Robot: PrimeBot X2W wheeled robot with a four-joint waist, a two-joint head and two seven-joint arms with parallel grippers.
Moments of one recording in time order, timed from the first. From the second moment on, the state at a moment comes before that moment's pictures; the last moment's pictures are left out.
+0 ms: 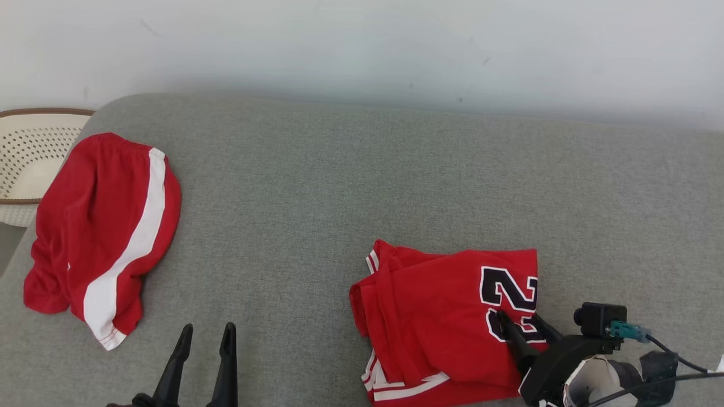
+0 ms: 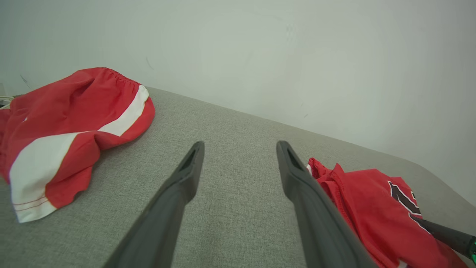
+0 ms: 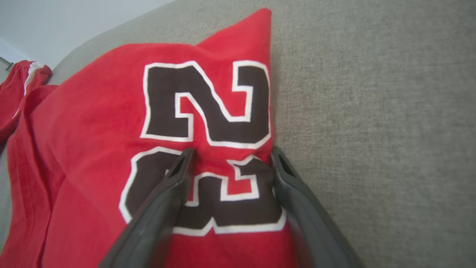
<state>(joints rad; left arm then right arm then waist) 0.00 0.05 -0.08 -0.05 -0.29 -0.06 -0.26 -0.37 -0.30 0.59 0.64 0.75 0.13 -0.09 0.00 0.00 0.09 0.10</state>
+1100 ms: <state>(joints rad) -0.06 0.05 -0.07 -0.10 -0.30 -0.06 -0.26 -0.90 -0.54 0.76 0.78 0.83 0.13 -0.18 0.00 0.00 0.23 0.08</state>
